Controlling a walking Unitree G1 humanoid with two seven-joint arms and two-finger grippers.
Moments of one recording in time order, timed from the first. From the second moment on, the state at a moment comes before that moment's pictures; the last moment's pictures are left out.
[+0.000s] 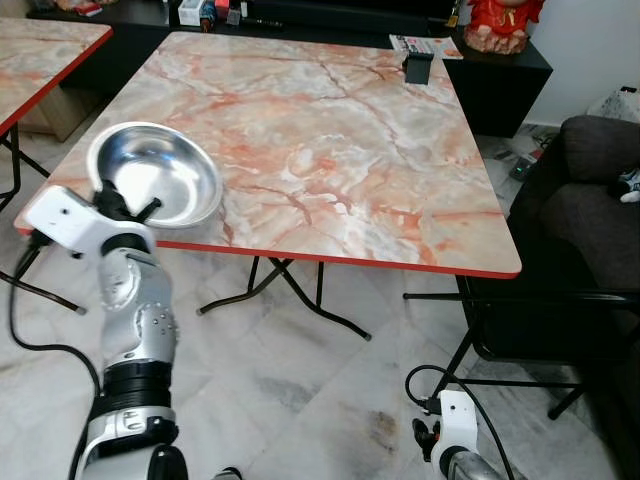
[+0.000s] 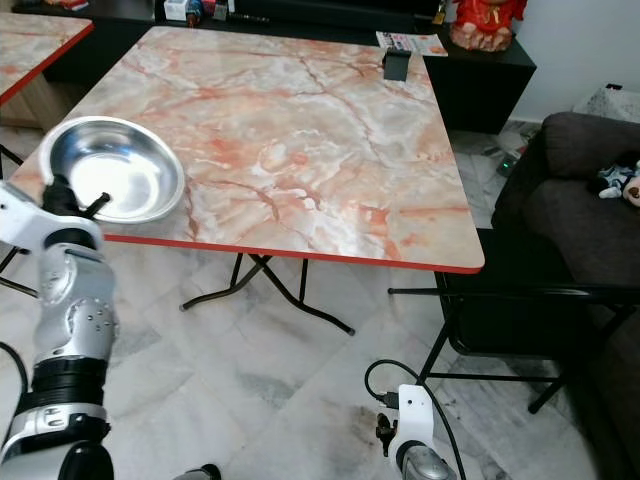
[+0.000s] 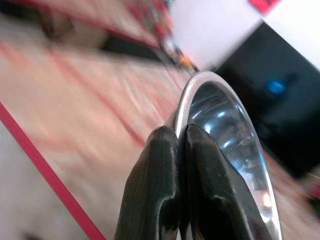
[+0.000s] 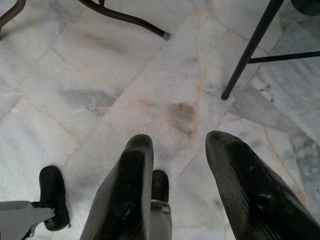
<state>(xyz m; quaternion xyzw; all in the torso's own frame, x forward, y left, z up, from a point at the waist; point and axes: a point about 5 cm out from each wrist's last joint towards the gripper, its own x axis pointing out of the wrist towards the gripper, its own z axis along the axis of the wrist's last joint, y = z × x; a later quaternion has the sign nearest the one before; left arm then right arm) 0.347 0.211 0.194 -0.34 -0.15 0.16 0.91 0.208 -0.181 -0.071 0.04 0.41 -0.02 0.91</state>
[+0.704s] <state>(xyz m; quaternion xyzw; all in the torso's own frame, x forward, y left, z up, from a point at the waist) 0.363 0.134 0.178 -0.36 -0.05 -0.02 0.93 0.206 -0.180 -0.072 0.05 0.41 -0.02 0.91</state>
